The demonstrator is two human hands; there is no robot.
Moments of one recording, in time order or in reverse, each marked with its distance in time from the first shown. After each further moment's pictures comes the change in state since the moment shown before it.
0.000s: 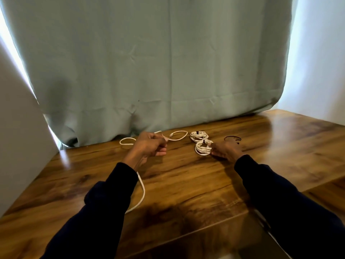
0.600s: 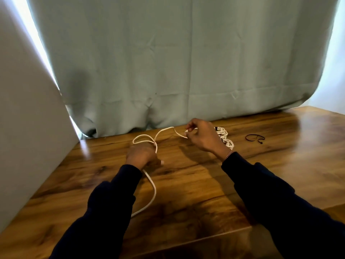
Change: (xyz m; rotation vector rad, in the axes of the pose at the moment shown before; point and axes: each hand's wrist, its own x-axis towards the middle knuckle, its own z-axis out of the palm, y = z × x) left_hand 0.014 -0.032 -0.053 1.401 0.049 -0.196; right_hand -0.063 -0.041 0.104 -0.628 -0.166 -0.875
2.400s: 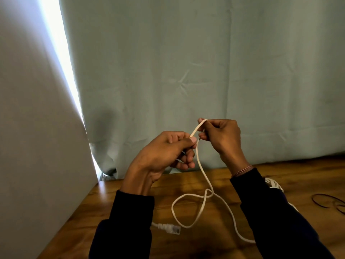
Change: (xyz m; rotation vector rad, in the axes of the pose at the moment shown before) left_hand 0.001 -0.017 -0.141 -1.230 0.037 0.486; right_hand 0.143 -0.077 0.016 0.689 0.355 0.080
